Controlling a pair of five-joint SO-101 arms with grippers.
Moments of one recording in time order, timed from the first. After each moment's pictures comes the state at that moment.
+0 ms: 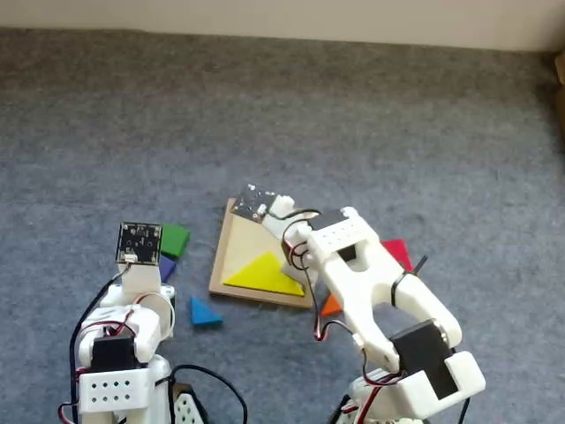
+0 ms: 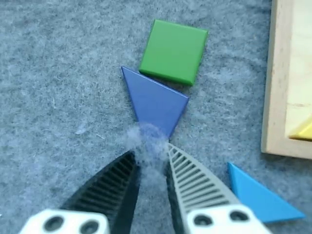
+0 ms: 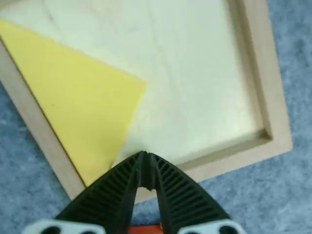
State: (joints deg) left arm -11.8 -96.0 96.0 65.8 -2.4; right arm -30.2 -3.6 39.6 48.4 41.6
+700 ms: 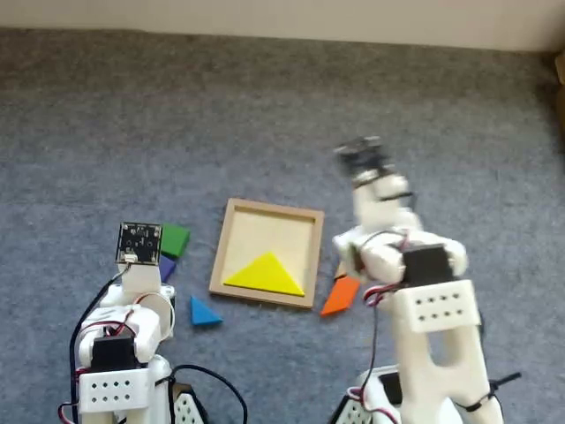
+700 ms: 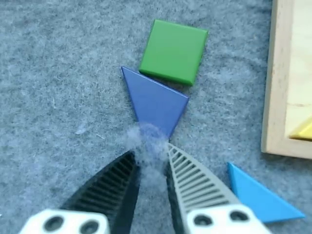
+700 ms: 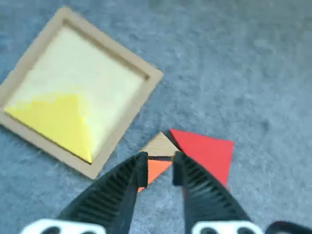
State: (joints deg) left arm -11.8 -96.0 96.0 65.8 -2.4; right arm -12.7 -46.0 39.6 72.4 14.9
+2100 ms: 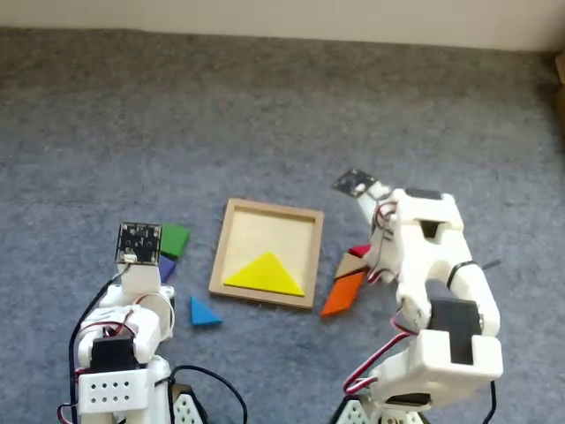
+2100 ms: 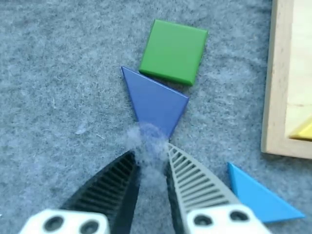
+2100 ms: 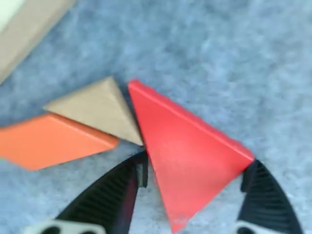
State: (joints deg) left arm -11.8 -96.0 96.0 65.8 -2.4; right arm -0.8 5.1 31.9 60.7 52.2
